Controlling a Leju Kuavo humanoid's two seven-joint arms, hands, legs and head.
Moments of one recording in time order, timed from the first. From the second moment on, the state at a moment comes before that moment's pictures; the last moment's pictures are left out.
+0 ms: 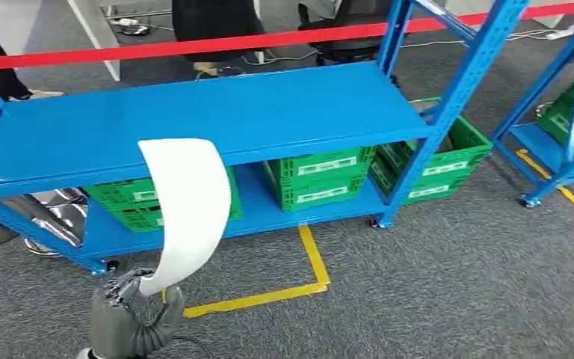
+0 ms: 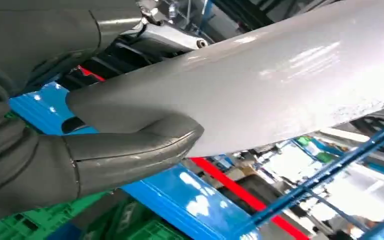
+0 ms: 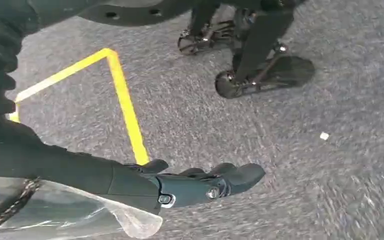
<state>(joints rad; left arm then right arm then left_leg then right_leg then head) 0.33 -0.05 -0.39 -1.81 -0.58 0.70 -0.62 -0.07 0.12 -1.30 -0.21 1.15 0.08 -0.28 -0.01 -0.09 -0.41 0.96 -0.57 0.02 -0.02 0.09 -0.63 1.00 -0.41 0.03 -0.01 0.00</state>
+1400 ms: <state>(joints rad) 0.27 -0.02 -0.37 -1.76 -0.28 0.70 -0.63 -0.04 0.12 -1.37 -0.22 1.12 0.07 -0.27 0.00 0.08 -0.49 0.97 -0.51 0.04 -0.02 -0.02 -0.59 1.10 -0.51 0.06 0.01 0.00</state>
